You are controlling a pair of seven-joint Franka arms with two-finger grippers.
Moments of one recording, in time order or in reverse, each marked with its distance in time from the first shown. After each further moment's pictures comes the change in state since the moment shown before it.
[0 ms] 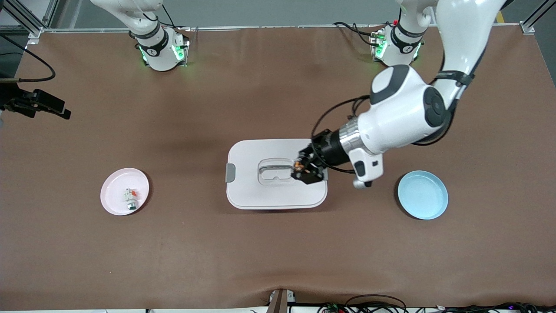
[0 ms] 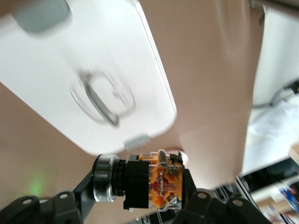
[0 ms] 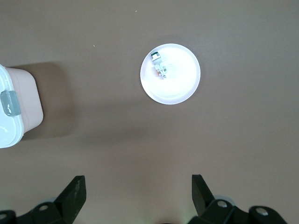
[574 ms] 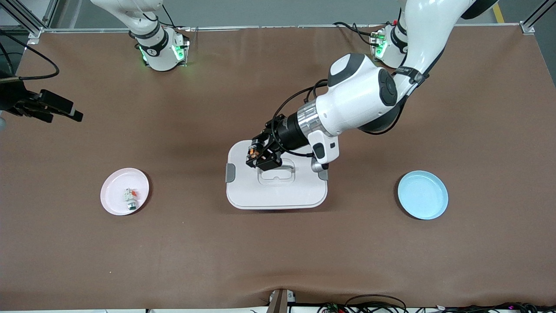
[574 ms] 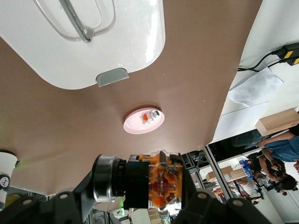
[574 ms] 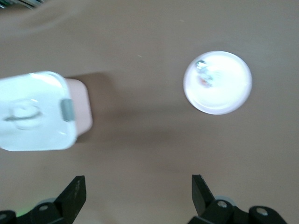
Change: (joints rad) left arm -0.136 0.039 -0.001 0.024 -0.065 0.200 -0.156; right arm -0.004 0.001 -0.002 -0.036 0.239 0.097 0.000
